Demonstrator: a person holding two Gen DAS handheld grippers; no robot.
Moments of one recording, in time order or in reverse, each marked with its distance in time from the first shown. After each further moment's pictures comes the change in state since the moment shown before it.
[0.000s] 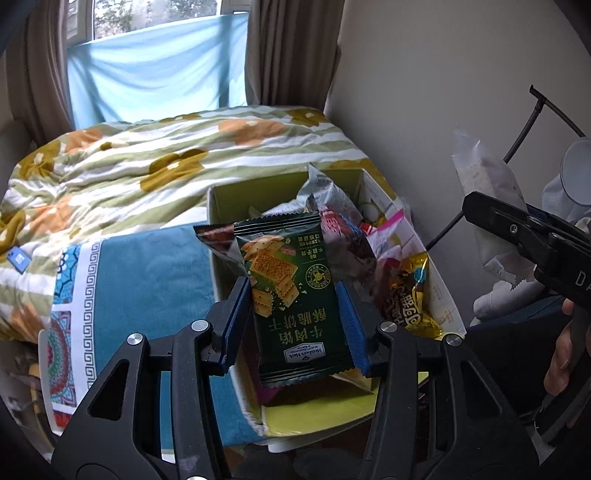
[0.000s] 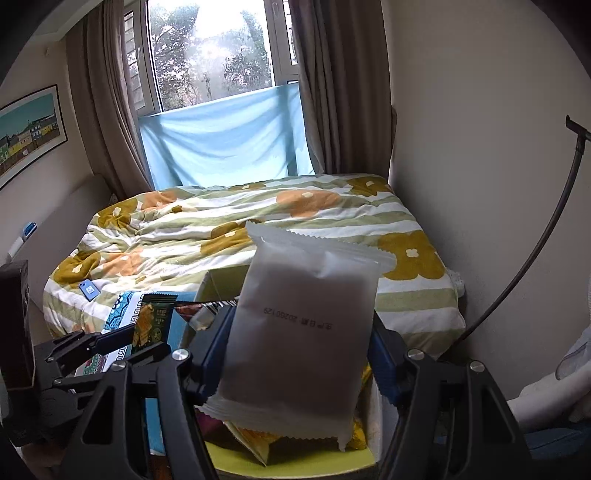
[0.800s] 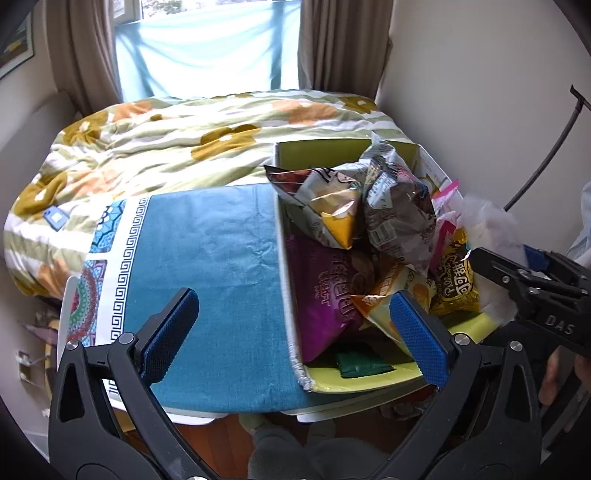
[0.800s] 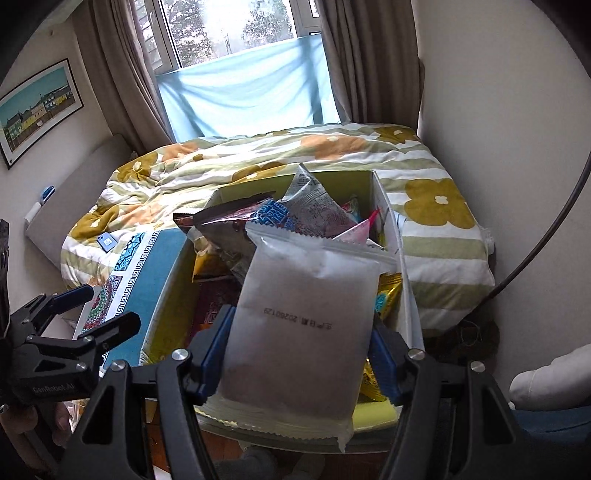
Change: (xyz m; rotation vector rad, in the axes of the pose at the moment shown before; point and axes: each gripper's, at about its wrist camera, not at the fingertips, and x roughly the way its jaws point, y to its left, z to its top) left arm -0.003 0.042 -0.042 -0.112 0.022 0.173; right arm 0.041 -0.021 -0.058 -0.031 0.173 0.119
